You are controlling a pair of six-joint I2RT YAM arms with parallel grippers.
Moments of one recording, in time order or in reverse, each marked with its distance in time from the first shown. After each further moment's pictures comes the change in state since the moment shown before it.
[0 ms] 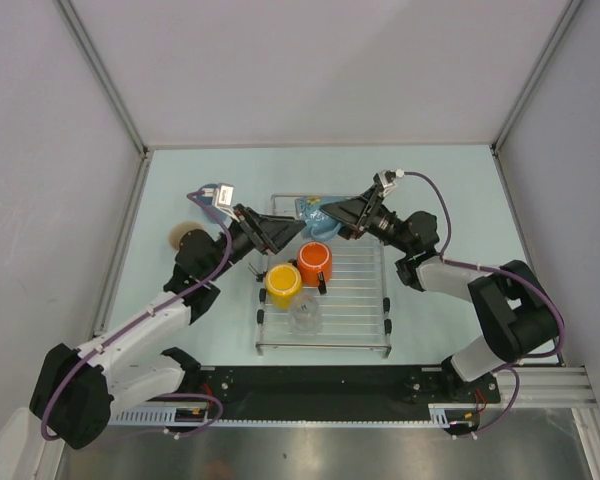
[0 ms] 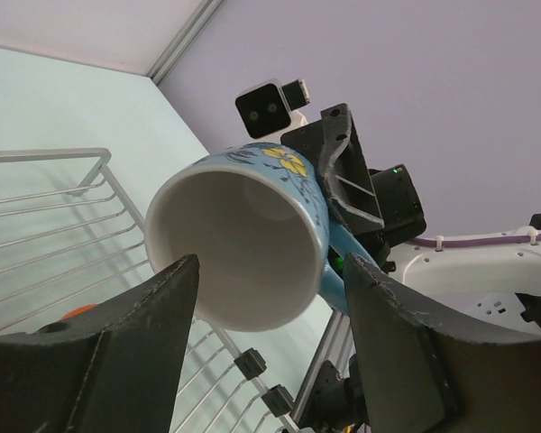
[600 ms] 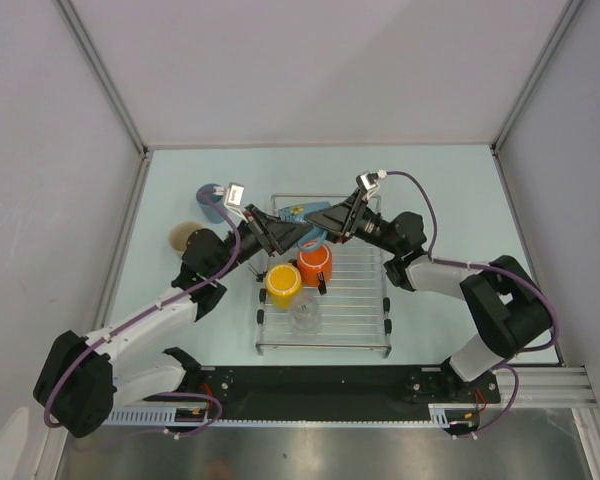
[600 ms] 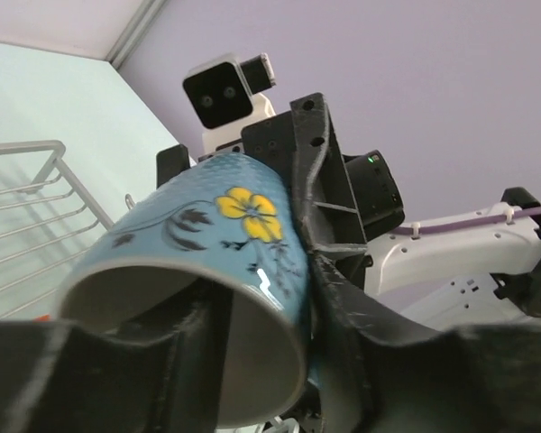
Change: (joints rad) left arm -0.042 0.067 0.011 0.078 0.041 -0.013; right arm 0.103 0.040 0.051 0.007 -0.010 -0.056
